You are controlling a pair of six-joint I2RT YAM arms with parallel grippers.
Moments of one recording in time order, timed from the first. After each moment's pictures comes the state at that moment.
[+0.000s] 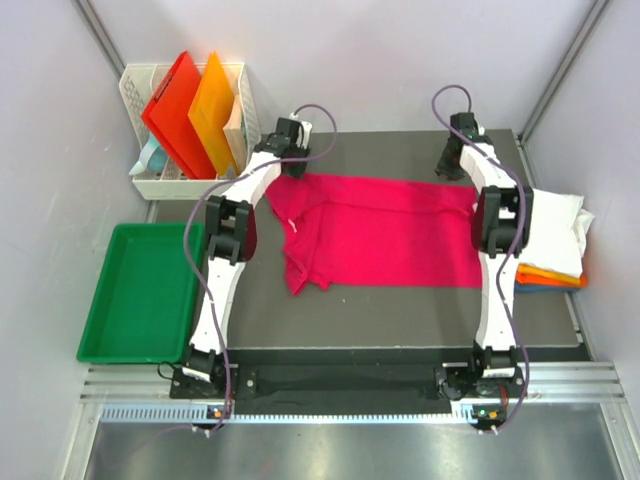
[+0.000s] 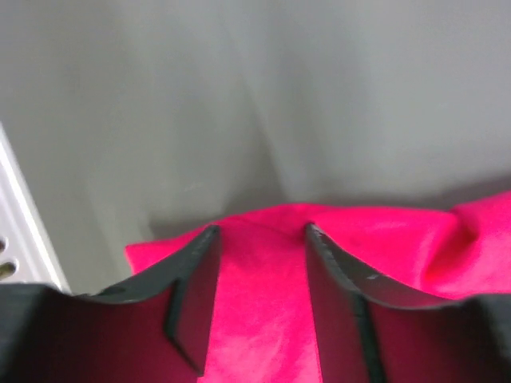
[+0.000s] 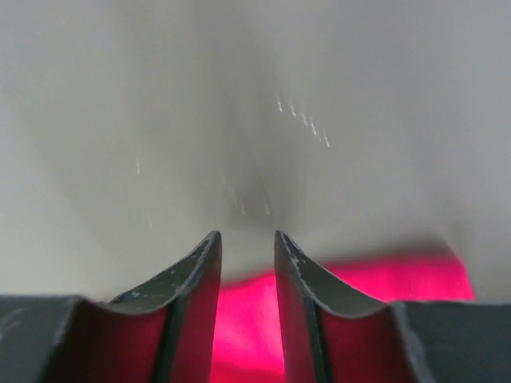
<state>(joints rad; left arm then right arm) -0.28 2.63 2.43 -0.64 -0.07 0.09 0.02 2.50 2.24 -0.70 0.14 0.46</state>
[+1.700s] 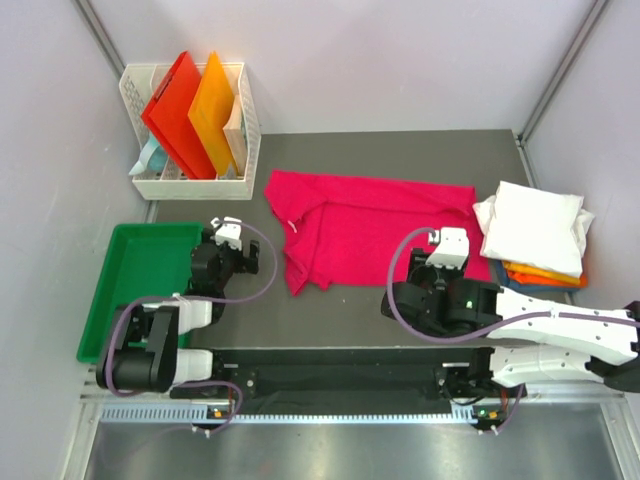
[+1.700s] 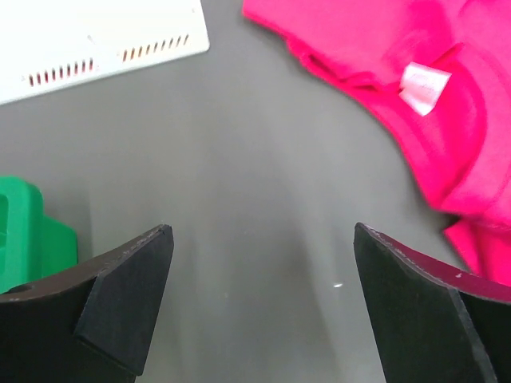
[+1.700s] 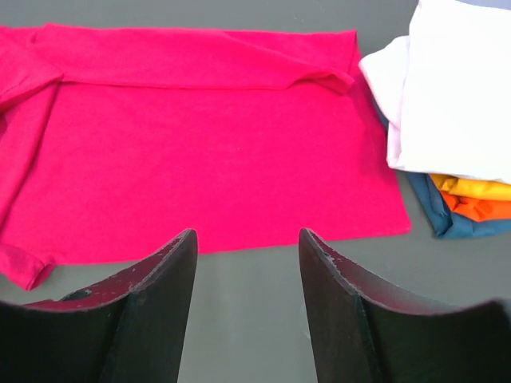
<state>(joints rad) -0.08 1.28 0.23 0.76 0.14 0.13 1.31 1.00 0.97 -1.13 1.24 1.13</state>
